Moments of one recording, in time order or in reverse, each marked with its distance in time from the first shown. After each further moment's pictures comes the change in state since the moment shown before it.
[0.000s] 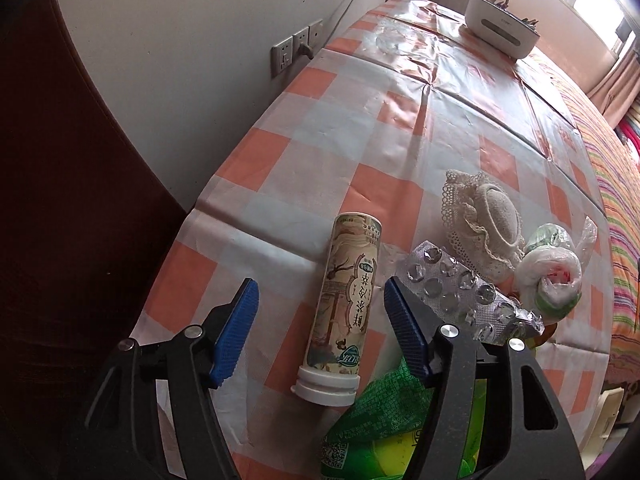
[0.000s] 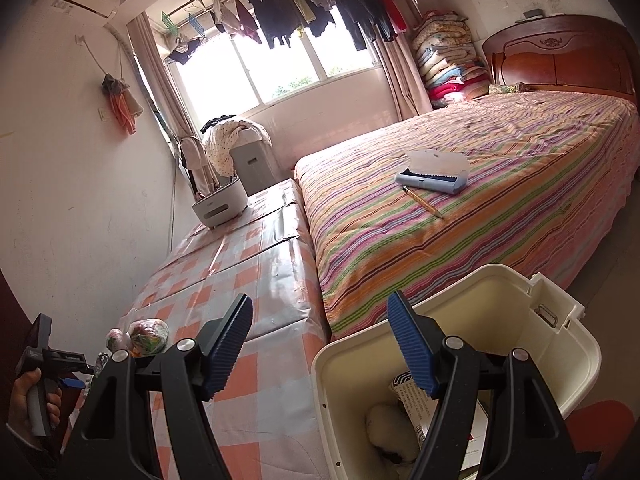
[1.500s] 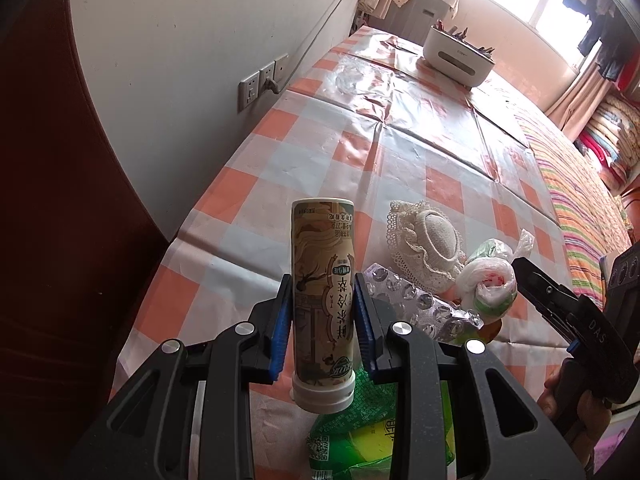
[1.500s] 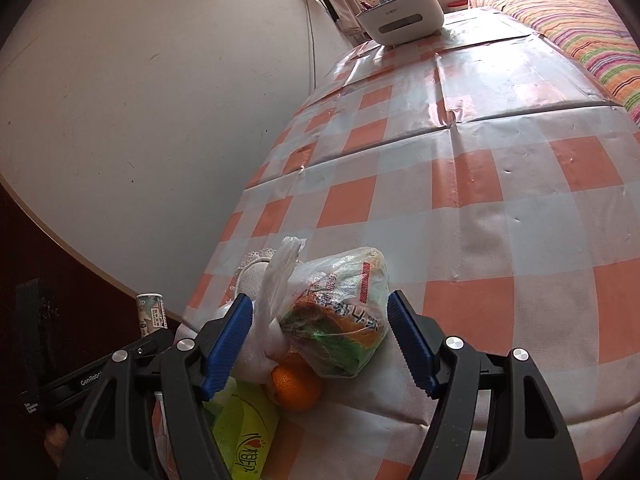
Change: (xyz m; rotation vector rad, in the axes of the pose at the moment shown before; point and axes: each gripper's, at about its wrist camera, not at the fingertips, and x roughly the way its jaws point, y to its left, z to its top) left arm -0.035 0.002 -0.003 0.022 -0.133 -0.160; right arm 0.248 0.239 -0.052 -0.110 0.649 0.499
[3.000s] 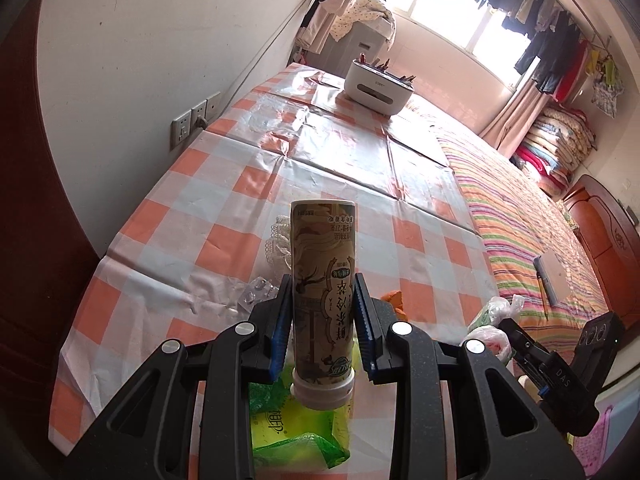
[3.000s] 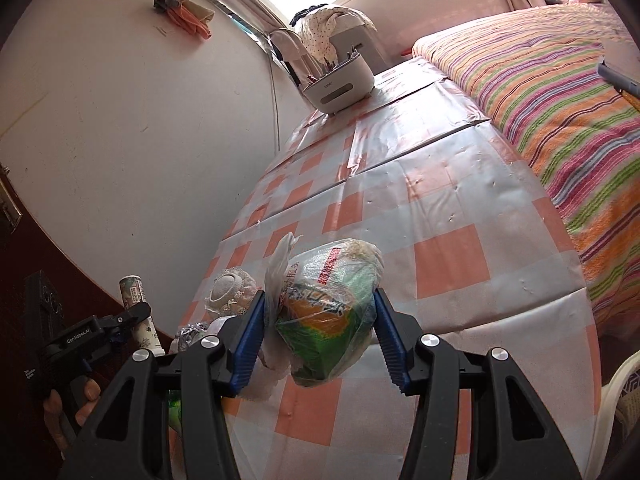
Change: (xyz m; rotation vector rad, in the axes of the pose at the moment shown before) left arm -0.042 -0.057 -0.020 0.061 -0.141 -0.237; right arm -0.140 -0.054 -0.056 0.077 -0.245 -0.062
